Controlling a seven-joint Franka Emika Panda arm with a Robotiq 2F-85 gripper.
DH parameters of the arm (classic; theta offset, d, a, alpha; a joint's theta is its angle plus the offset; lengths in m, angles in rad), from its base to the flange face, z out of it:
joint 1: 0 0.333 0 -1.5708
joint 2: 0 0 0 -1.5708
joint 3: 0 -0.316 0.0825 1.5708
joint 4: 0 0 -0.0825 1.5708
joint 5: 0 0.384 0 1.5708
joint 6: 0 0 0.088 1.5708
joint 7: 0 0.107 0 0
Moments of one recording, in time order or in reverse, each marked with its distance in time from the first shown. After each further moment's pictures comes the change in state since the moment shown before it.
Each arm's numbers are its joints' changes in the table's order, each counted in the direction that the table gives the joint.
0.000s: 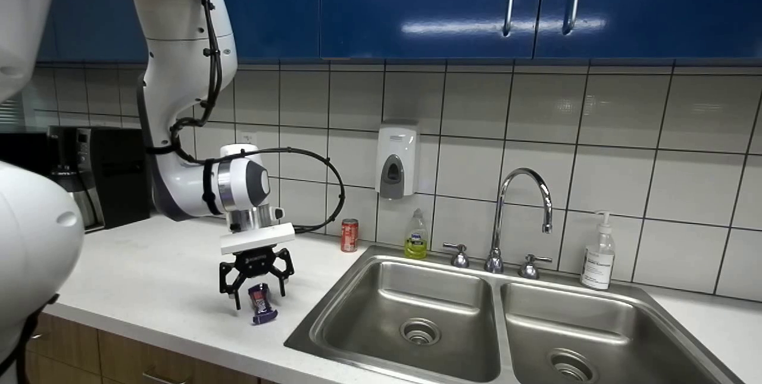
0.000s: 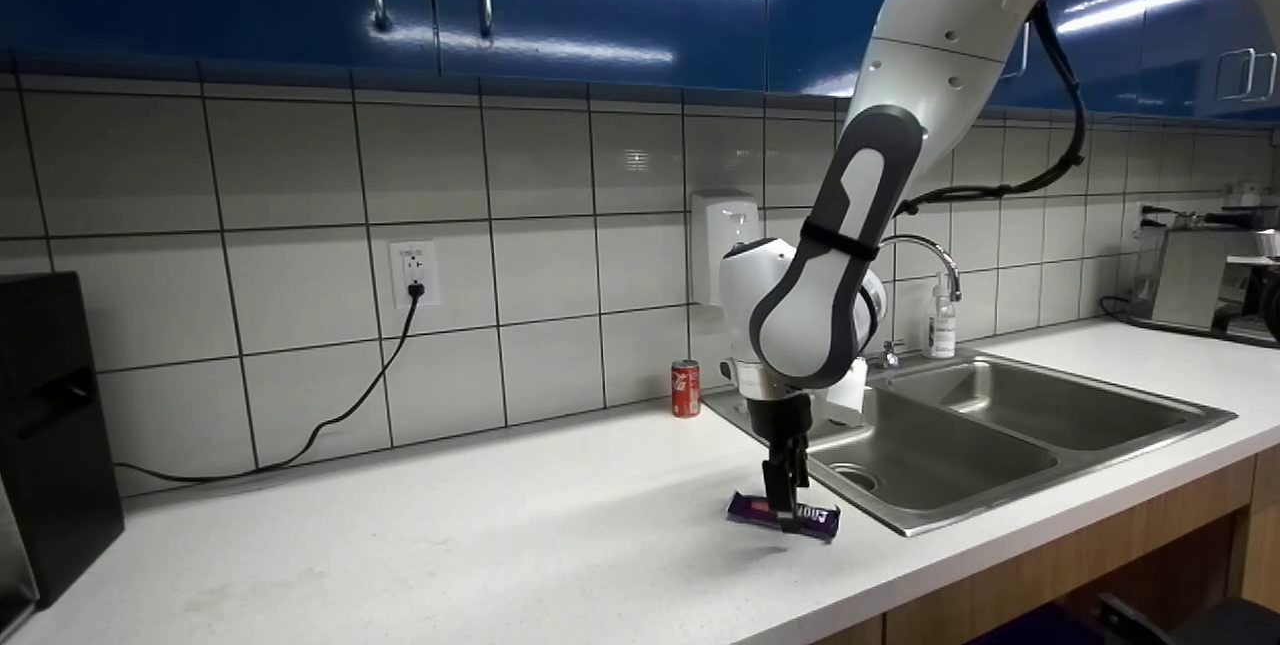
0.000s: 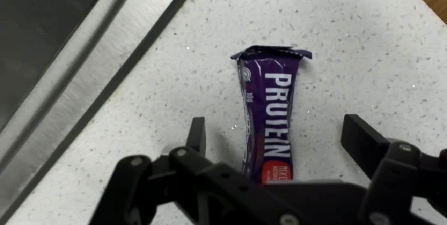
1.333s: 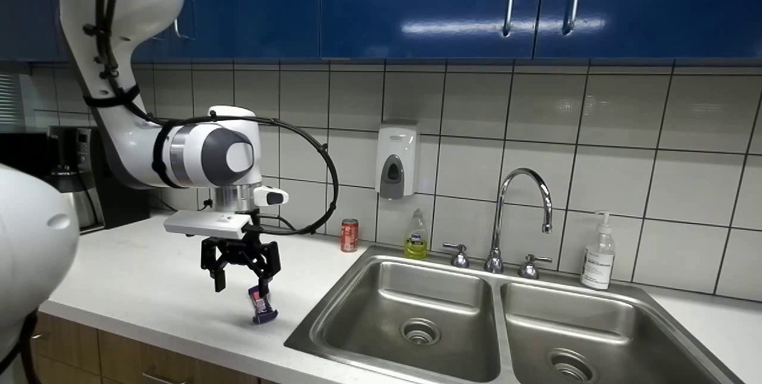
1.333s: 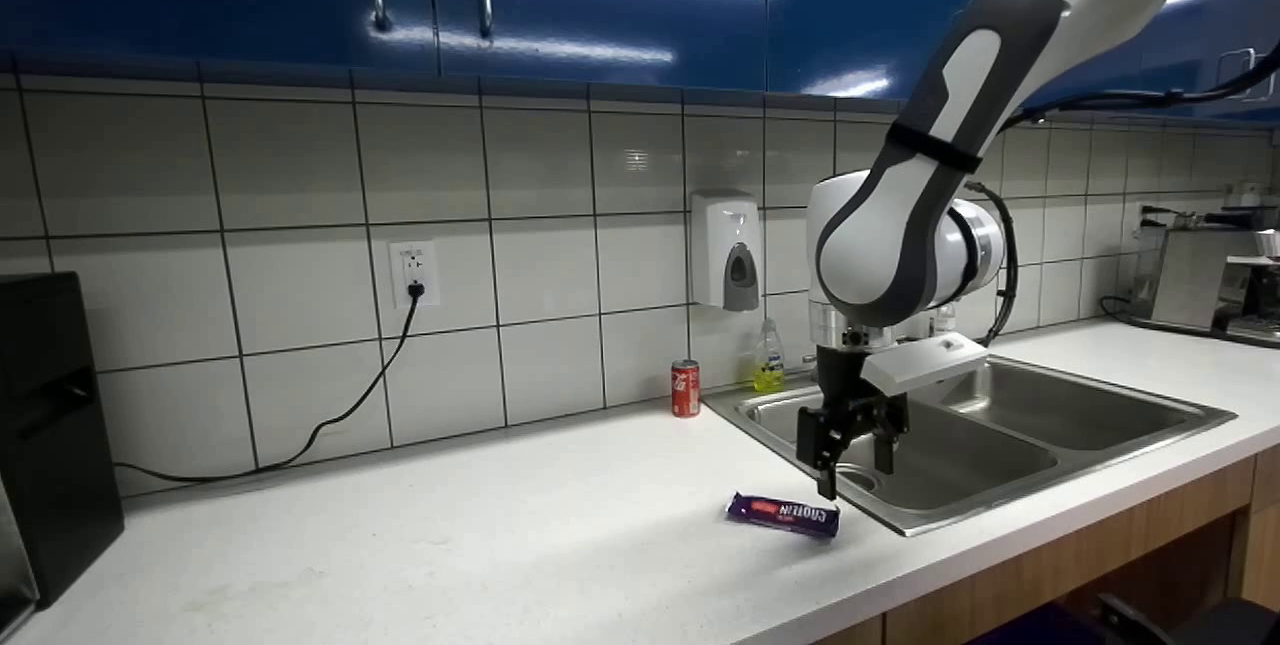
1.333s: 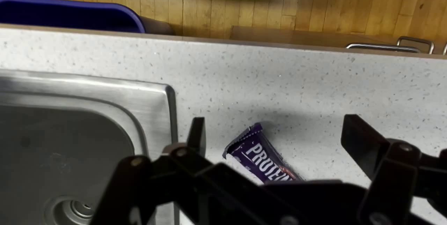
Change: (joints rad) arm -0.040 -0.411 0.002 0.334 0.302 -0.007 0.362
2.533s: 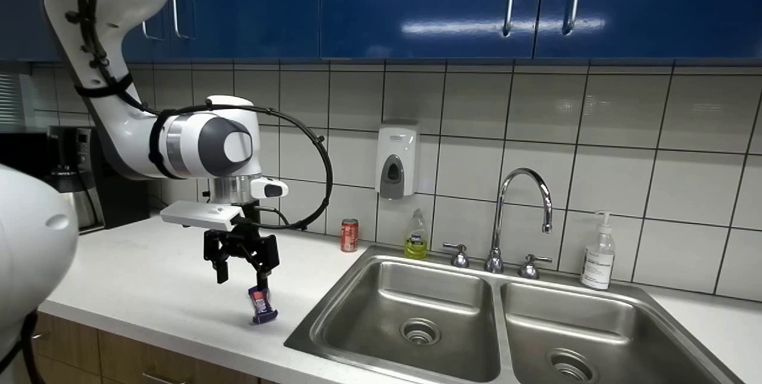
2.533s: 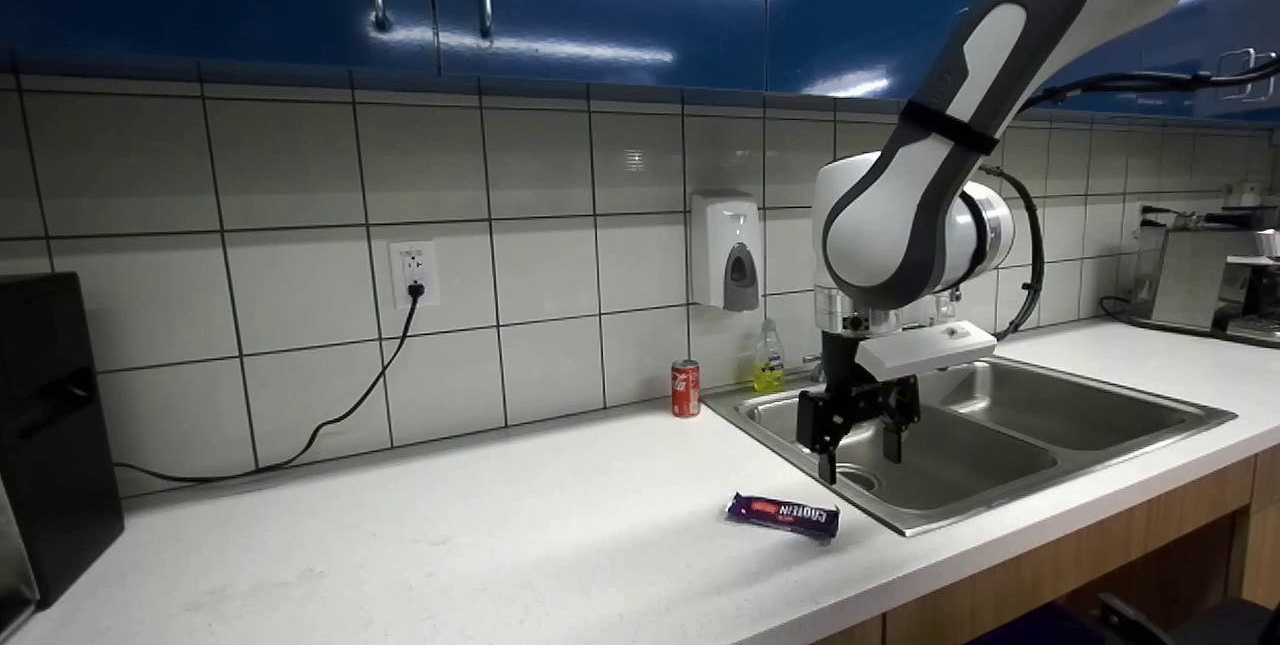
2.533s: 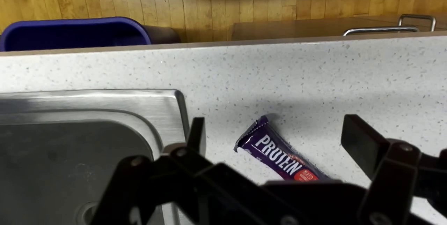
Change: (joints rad) arm -0.006 -0.059 -0.002 0.010 0.000 -0.039 0.109
